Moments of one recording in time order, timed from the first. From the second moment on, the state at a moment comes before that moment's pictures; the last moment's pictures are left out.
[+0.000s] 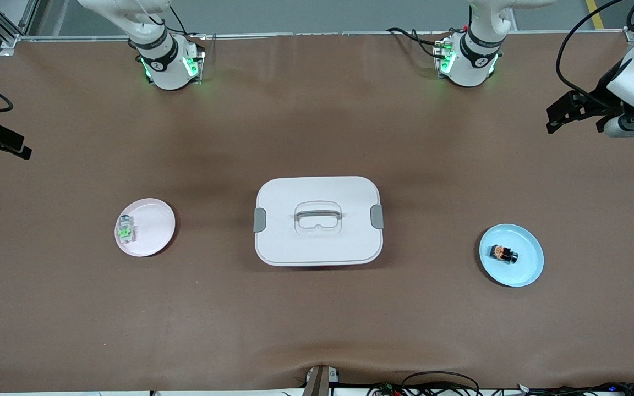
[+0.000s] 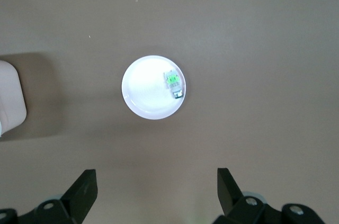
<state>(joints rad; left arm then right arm) -0.05 -0.13 -0.05 -1.70 0.01 1.56 -0.10 -0.05 0.06 -0.04 -1.47 0.01 1.49 -0.01</state>
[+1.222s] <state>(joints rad) -0.05 -0.12 -0.05 -1.66 0.01 1.54 -0.10 -0.05 -0.03 -0.03 -1.55 0.02 1.52 0.05</state>
